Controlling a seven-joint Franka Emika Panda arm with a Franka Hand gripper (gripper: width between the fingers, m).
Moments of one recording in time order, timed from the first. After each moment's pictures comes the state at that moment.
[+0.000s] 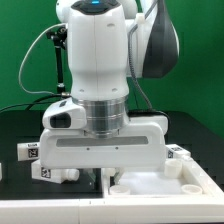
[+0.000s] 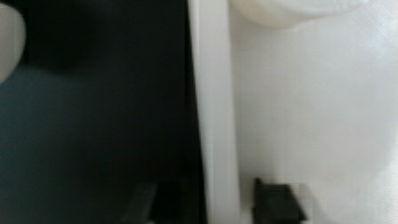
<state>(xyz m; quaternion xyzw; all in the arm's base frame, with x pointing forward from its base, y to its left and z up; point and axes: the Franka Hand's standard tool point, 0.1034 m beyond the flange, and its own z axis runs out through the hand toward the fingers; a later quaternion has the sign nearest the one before) 0.587 -0.024 0.010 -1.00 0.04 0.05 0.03</state>
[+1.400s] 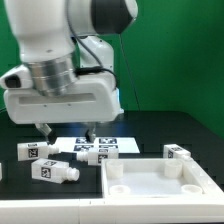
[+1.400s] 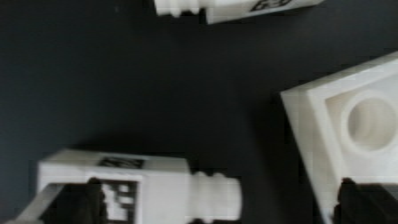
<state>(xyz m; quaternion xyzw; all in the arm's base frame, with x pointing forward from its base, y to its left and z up) 0.515 -0.090 0.073 -0.97 0.18 0.12 0.09</state>
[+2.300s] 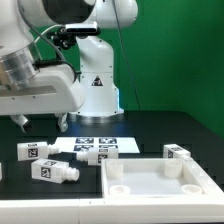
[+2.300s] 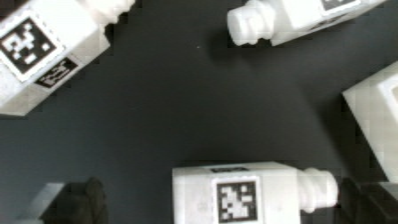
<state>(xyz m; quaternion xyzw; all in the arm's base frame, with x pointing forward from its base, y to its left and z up) 0.490 -0.132 0.080 -0.95 0.23 0.16 0.11</state>
